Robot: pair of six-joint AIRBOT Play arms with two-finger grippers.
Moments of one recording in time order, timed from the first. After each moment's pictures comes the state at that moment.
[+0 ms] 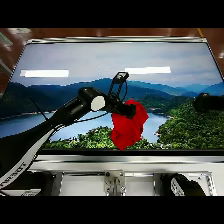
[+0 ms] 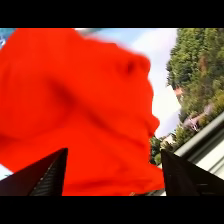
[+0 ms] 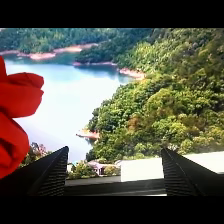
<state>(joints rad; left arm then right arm) -0.80 -1.57 1.54 1.29 -0.91 -1.83 -0.18 -0.85 1.23 -1.51 1.45 1.46</state>
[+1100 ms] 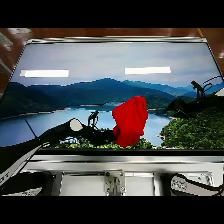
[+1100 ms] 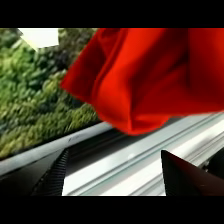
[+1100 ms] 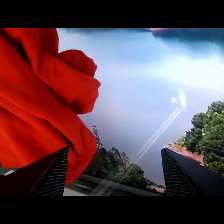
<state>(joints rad) -0.69 -1.40 0.76 0.54 -0.70 -1.58 -0.39 -1.40 1.11 -0.98 1.38 1.24</state>
